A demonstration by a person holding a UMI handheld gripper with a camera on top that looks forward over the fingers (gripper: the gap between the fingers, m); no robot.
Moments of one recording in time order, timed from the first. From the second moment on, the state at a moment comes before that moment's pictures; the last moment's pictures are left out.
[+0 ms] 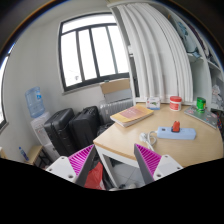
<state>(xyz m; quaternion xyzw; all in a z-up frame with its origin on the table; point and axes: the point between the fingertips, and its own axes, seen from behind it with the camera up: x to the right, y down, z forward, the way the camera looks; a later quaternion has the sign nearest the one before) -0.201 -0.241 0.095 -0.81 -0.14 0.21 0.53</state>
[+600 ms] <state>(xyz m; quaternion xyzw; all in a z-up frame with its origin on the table) -0.011 -0.056 0.040 -0.85 -0.01 0.04 0.53</state>
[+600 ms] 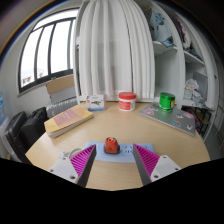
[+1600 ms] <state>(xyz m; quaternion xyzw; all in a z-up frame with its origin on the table) 0.097 -0.062 0.159 -0.77 -0.01 0.00 0.63</state>
